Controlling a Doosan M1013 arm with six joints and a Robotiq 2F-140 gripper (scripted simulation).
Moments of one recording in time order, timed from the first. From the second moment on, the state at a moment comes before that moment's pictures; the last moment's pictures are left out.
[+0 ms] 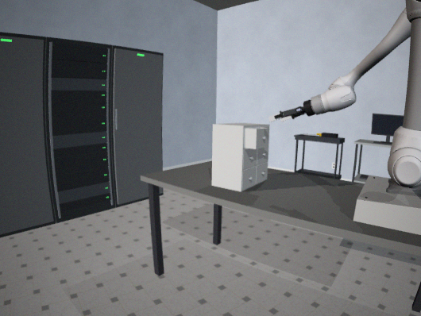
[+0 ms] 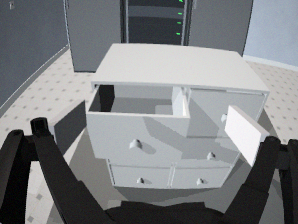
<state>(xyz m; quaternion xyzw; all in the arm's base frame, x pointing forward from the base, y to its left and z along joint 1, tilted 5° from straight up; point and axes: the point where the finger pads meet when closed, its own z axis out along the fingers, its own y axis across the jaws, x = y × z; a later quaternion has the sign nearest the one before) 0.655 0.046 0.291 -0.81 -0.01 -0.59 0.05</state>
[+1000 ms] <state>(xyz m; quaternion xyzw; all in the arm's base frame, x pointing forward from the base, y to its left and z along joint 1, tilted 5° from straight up) 0.555 0.038 0.293 -0.81 -0.01 -0.59 0.05</state>
